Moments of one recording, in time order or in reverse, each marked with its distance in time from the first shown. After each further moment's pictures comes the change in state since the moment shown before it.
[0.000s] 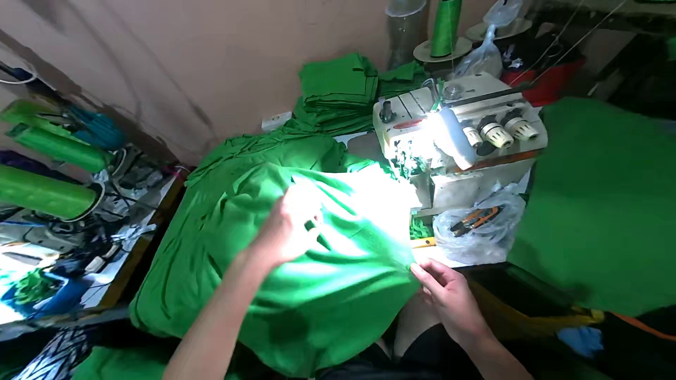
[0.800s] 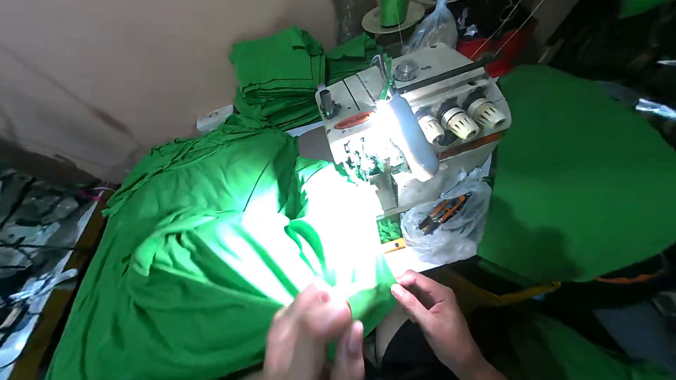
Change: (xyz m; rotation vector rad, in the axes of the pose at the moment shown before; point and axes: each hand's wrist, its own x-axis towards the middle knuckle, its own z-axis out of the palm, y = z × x) left_hand -0.021 0.094 0.052 -0.462 0.681 0.499; right_hand -0.004 0.008 -0.016 -0.007 0.011 -0.239
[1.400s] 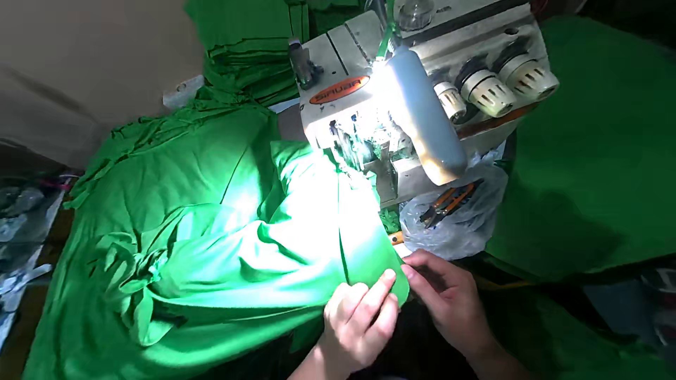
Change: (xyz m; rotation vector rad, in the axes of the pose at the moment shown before) left_hand -0.066 -0.047 0.111 0.236 0.124 0.175; right_hand 0.024 -0.003 -0.015 -0.103 -0.006 -0.106
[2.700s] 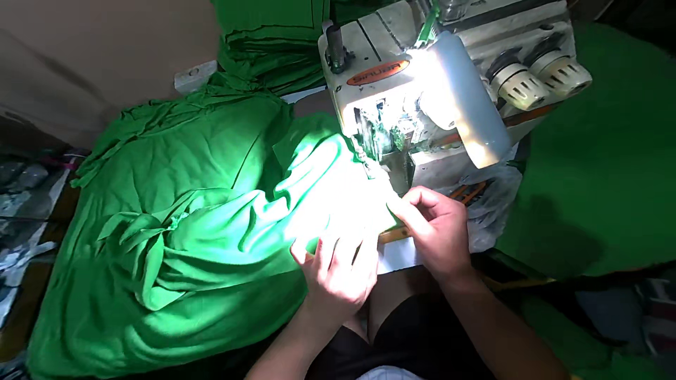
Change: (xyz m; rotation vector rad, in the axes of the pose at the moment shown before) left_hand 0.042 -0.030 -0.012 0.313 0.082 -0.112; right_hand 0.075 -0.009 0.031 -0.112 0.110 -0.102
